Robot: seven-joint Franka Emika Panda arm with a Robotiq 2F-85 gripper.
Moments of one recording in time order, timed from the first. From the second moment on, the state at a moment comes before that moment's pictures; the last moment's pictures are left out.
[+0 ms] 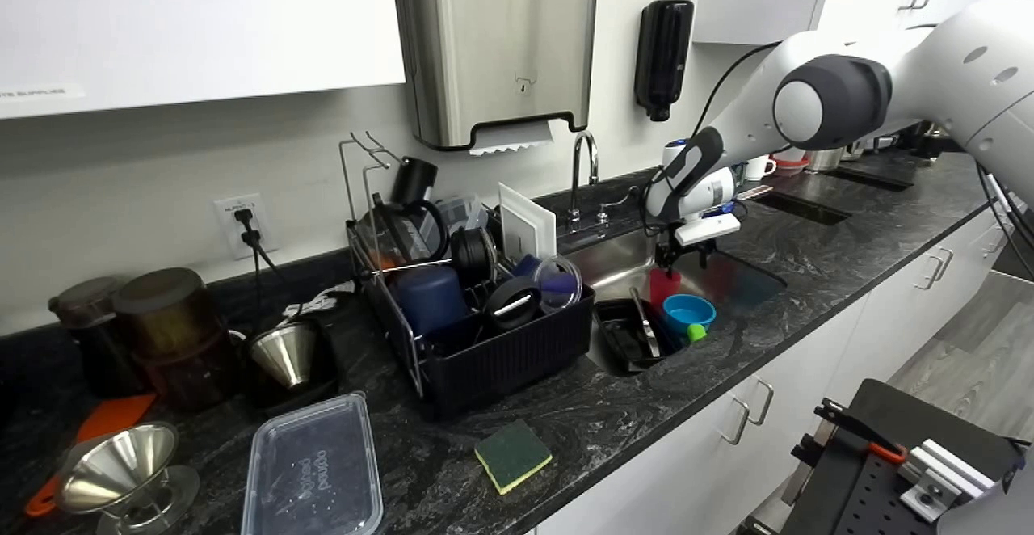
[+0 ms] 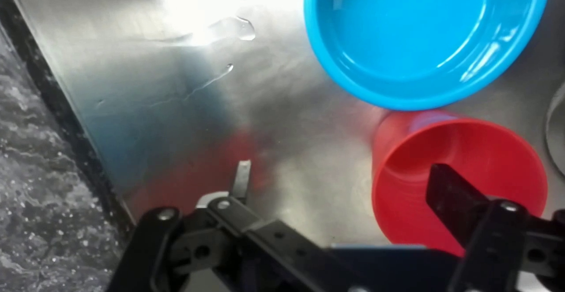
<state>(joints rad) -0.35 1.04 -0.25 -1.42 0.01 2.42 0.02</state>
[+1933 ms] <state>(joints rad) -0.35 1.11 -0.25 -1.37 0.01 2.42 0.02</state>
